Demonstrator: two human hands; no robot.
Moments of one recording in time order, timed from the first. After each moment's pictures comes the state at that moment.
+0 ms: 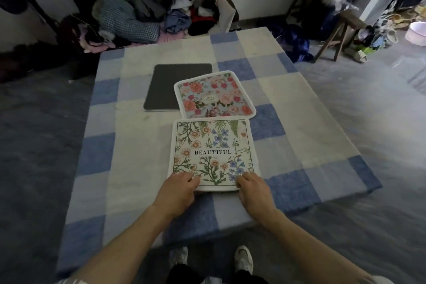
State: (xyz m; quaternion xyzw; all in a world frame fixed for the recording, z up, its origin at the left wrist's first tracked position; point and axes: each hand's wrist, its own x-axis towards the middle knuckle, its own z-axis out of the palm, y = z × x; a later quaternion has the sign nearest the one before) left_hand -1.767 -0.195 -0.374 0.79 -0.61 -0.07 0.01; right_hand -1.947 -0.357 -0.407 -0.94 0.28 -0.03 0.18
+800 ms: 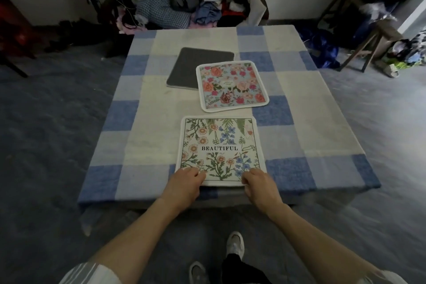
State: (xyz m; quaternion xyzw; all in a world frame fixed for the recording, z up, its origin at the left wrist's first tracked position) left_hand -1.849 -0.138 -0.386 0.85 -0.53 -0.09 0.00; right_hand -2.006 -0.332 -0.398 -0.96 0.21 0.02 0.20
